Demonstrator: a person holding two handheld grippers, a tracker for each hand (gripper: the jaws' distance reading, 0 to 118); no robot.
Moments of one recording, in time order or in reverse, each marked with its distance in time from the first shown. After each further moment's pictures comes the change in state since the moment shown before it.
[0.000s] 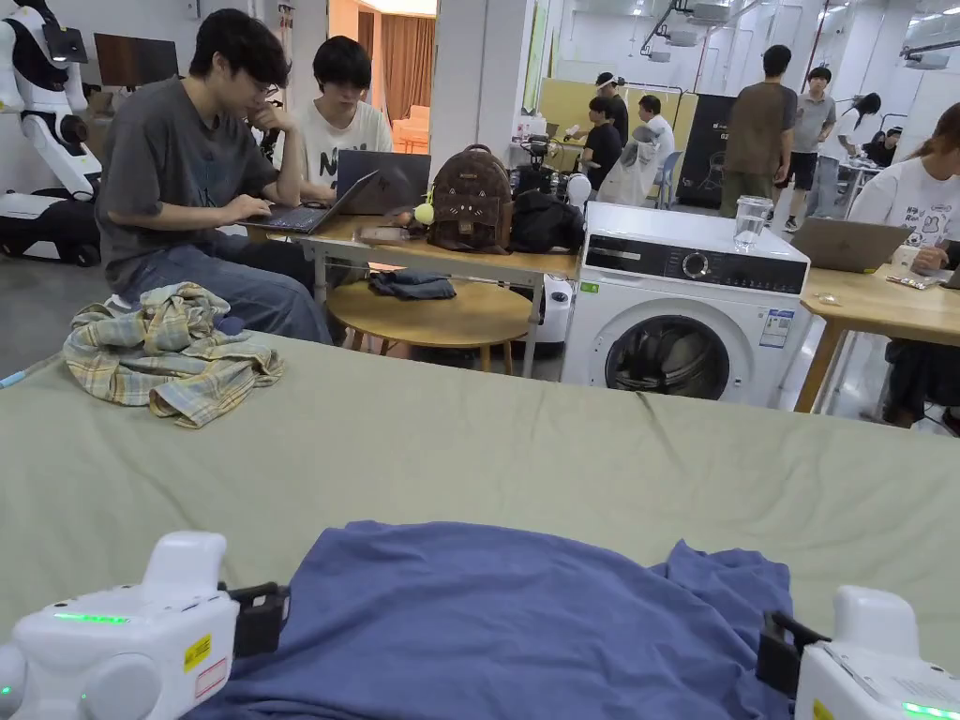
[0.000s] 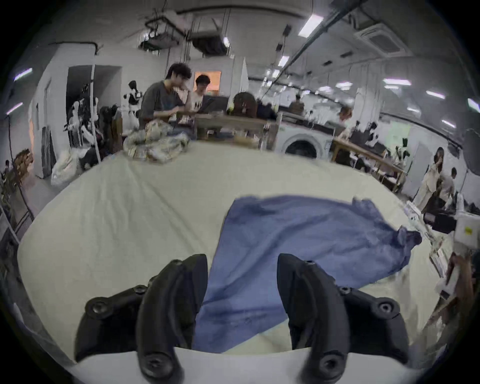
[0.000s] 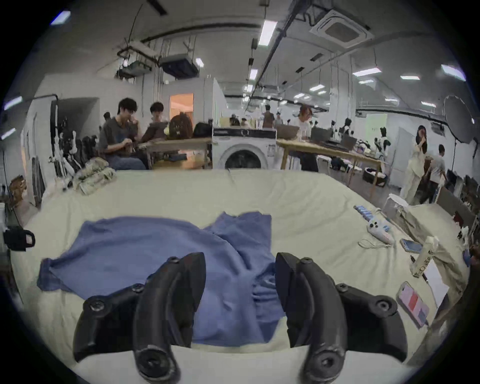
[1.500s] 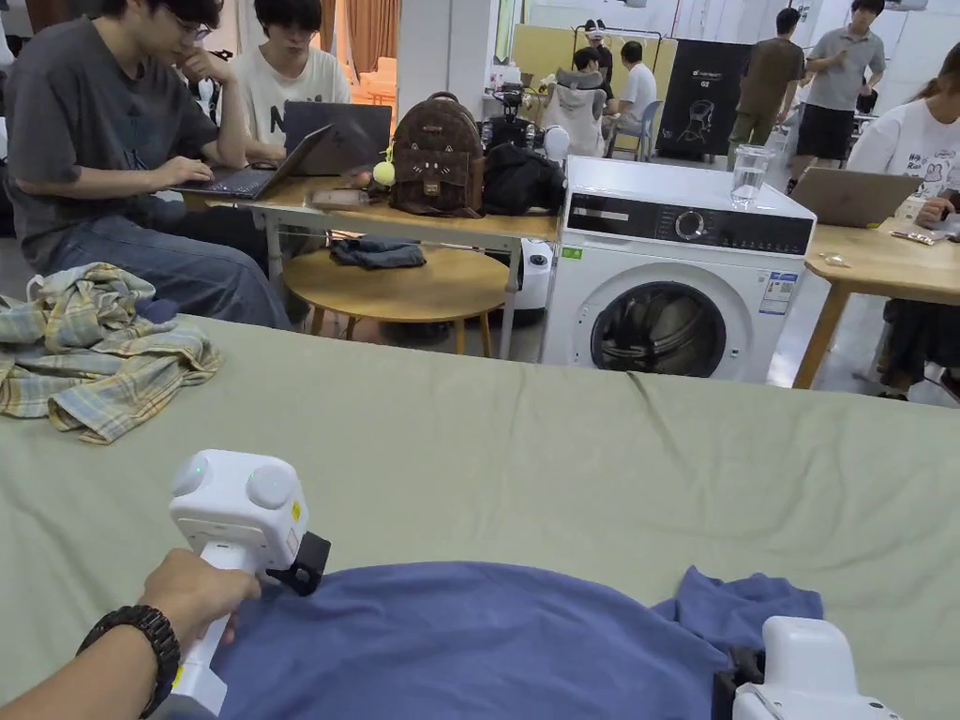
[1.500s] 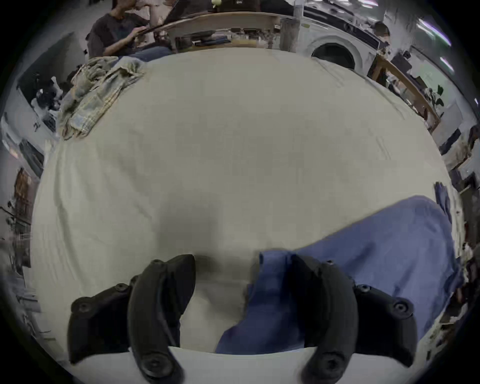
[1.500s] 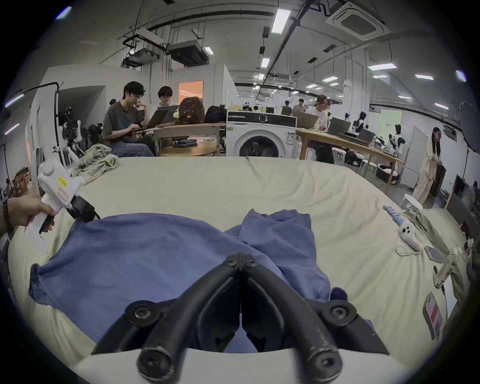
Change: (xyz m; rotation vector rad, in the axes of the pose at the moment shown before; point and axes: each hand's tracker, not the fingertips) left arm 0.006 0.113 -0.359 -0.645 0.103 -0.085; right arm -0.043 0.002 -0.109 -0.126 0.037 0.063
